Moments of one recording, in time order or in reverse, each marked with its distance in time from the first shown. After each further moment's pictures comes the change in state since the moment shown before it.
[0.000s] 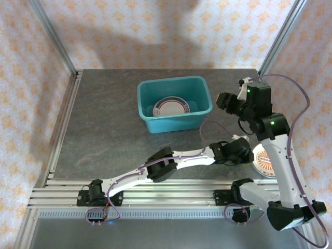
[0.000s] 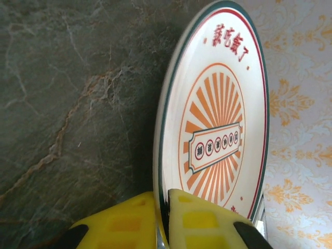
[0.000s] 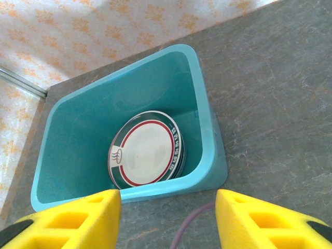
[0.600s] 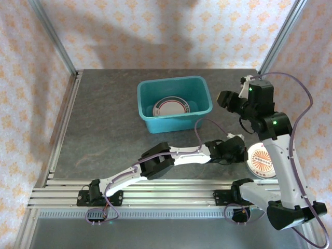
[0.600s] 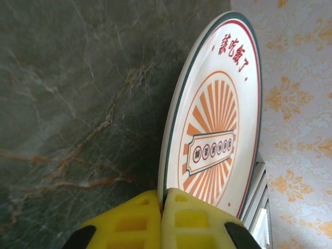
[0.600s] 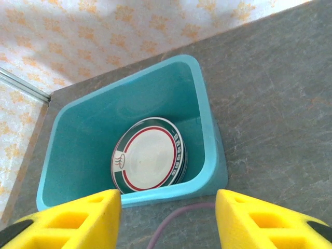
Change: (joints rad) left arm 0.023 -0.199 -0.296 0.069 -0.011 0.032; right arm 0.000 0.008 0.061 -0.024 0.011 -0.012
